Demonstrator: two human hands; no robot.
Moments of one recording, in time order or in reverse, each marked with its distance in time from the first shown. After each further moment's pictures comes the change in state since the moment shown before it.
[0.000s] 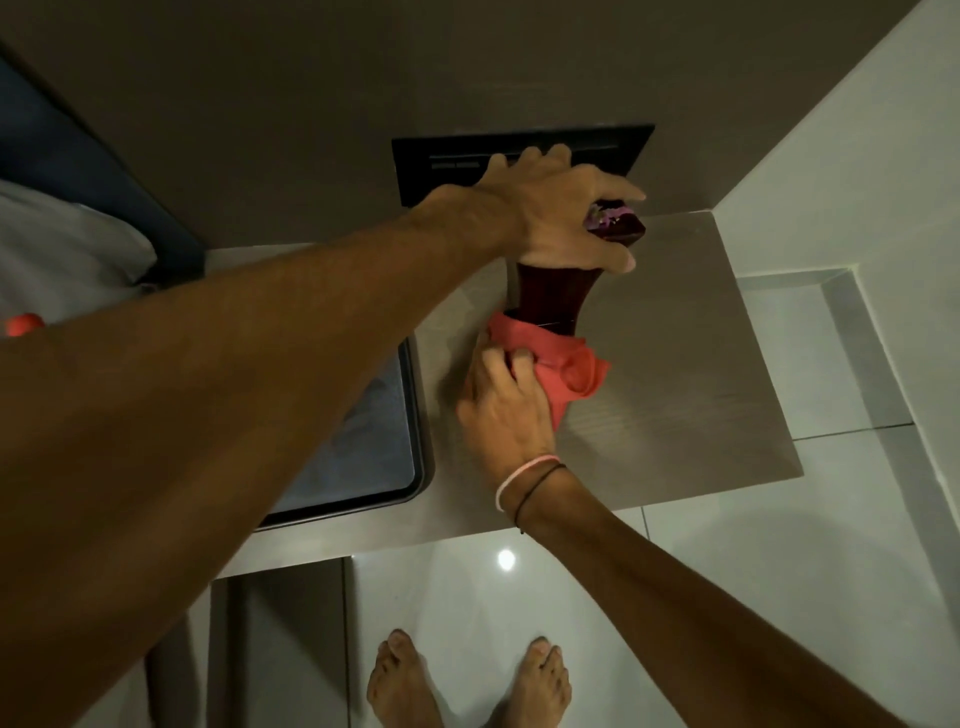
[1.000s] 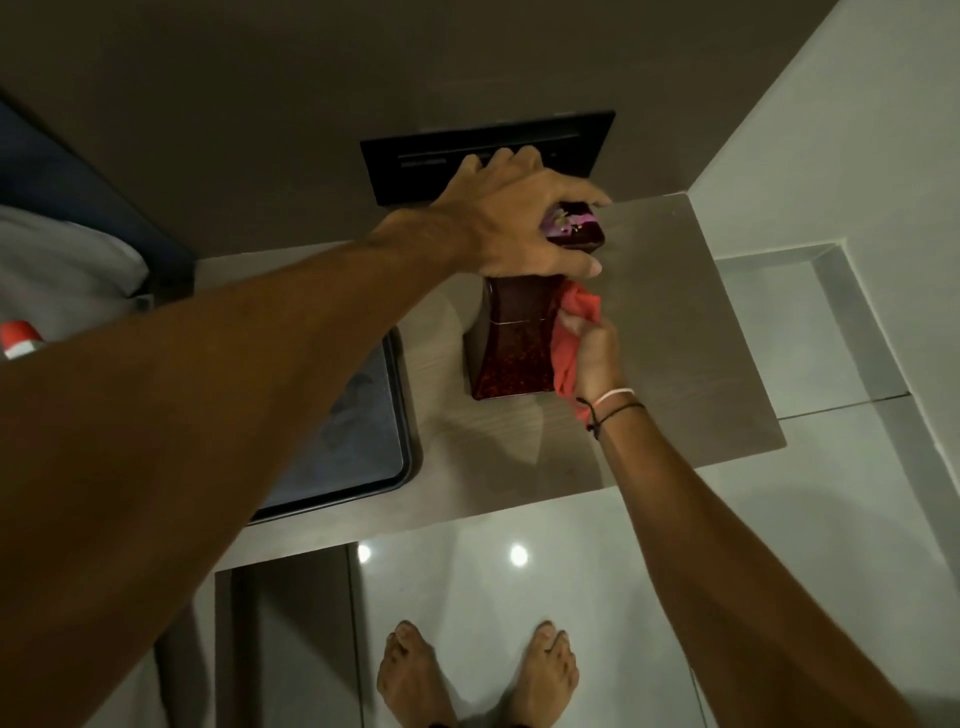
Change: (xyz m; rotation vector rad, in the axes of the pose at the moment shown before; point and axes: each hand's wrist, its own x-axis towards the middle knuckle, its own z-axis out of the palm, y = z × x) left_hand -0.013 0.009 0.012 0.013 0.106 0.067; right_hand 0.017 0.095 0.018 2.219 0.157 0.891
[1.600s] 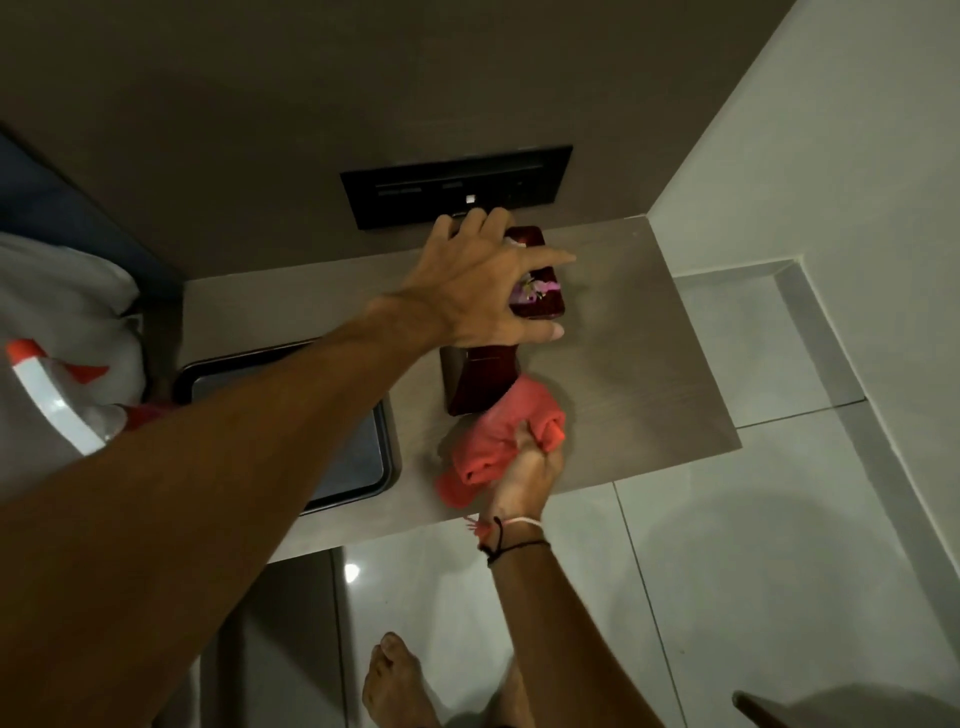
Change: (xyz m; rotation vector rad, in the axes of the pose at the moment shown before) left_hand -0.024 0.016 0.024 0.201 0.065 0.023; right_hand -0.099 0.073 0.009 0.269 0.510 0.064
